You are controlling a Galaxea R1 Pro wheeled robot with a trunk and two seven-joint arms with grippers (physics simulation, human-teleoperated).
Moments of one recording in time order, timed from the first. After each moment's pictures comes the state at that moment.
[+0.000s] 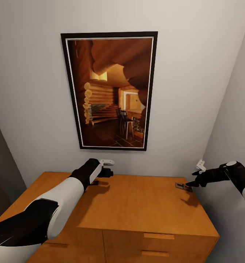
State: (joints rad) left arm -1.10 -0.17 -0.12 -0.31 0.11 0.68 0.06; right arm -1.05 -0.47 0.00 -0.38 0.53 0.15 1.17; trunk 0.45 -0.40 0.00
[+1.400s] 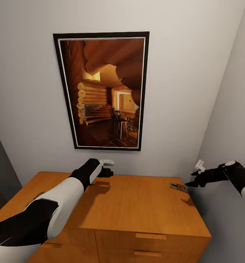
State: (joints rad) left arm -1.10 -0.17 -0.12 -0.31 0.11 0.68 0.06; right arm -1.05 -0.46 0.00 -0.38 0.54 0.16 1.17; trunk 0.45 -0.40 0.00
